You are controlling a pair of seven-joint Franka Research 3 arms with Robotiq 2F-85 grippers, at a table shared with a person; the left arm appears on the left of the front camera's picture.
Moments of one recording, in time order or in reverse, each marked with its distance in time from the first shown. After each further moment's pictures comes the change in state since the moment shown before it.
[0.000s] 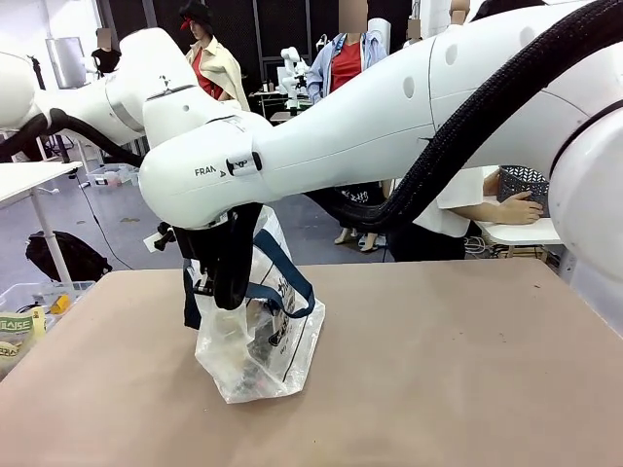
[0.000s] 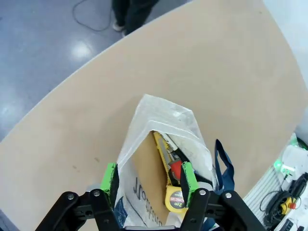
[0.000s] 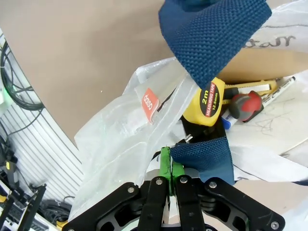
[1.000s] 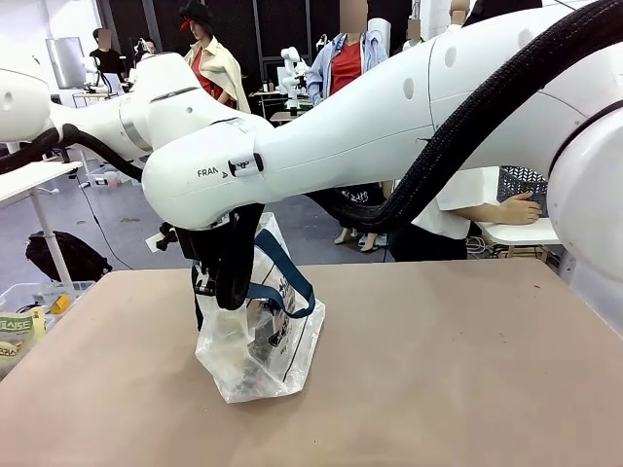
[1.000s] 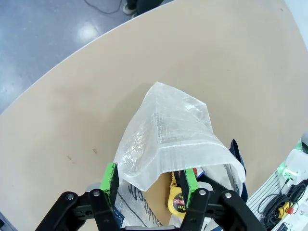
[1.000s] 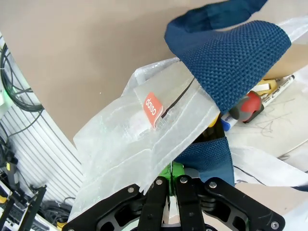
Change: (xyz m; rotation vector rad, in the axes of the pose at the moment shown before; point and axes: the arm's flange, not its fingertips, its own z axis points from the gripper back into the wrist) left arm -0.008 0.008 -0.042 0.013 0.077 0.069; right arm 0.000 -0.003 -0.003 0.005 -0.002 -0.005
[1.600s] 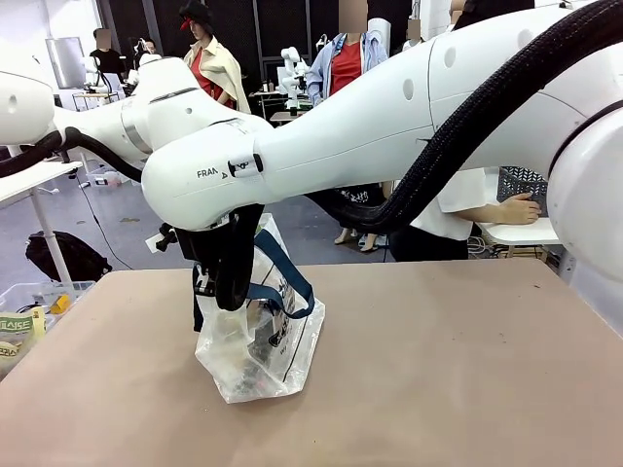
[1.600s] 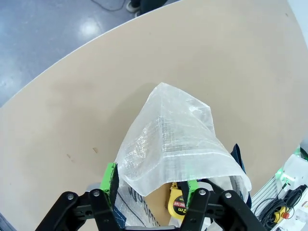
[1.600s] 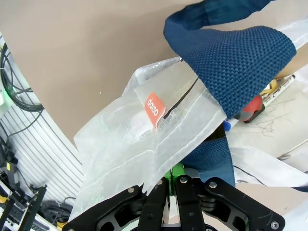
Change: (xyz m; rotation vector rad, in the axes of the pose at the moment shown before) left arm 0.001 0.005 -0.005 0.004 0.006 0.042; right arm 0.000 0.001 -0.001 0.000 0.002 0.000
